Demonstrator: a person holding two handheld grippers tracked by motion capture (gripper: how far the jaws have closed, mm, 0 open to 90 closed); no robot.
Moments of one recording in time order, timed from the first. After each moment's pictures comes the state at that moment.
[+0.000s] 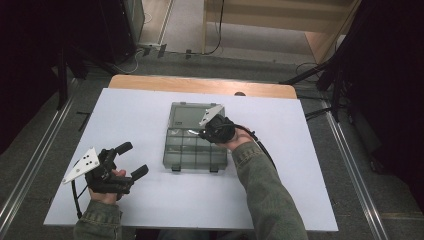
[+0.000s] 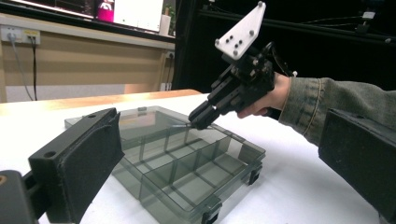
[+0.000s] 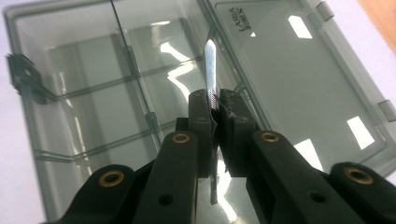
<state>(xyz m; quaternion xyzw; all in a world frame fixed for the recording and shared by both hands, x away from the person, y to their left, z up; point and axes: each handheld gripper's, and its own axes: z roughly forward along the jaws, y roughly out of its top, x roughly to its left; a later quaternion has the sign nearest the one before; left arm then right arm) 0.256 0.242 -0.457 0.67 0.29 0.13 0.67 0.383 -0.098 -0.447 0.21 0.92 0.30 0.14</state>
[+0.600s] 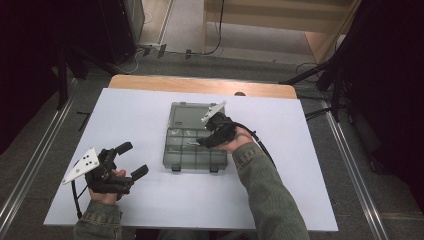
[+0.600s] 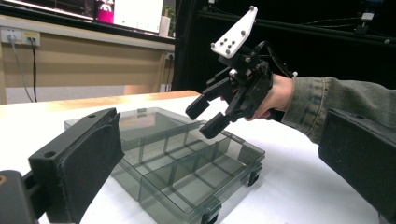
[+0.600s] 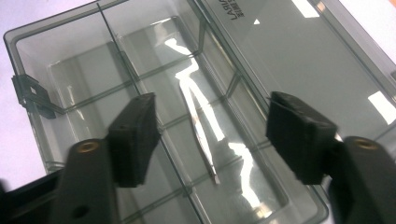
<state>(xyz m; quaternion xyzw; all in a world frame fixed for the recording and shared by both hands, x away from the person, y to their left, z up) 0.256 0.242 -0.456 0.67 0.28 0.13 0.68 0.386 -0.102 -0.447 0.27 0.91 0.30 0.10</state>
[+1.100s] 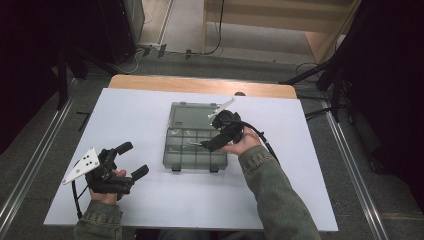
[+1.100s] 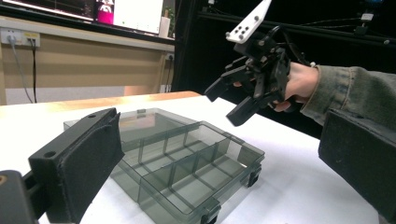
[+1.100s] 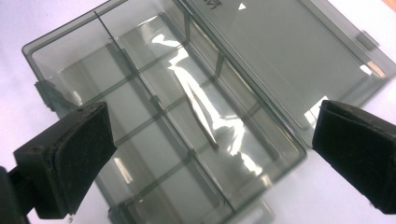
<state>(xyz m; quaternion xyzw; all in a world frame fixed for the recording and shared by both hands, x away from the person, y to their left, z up) 0.256 0.241 -0.456 0.67 0.28 0.13 0.68 0.369 -0.115 -0.423 0.34 0.89 0.28 0.10</state>
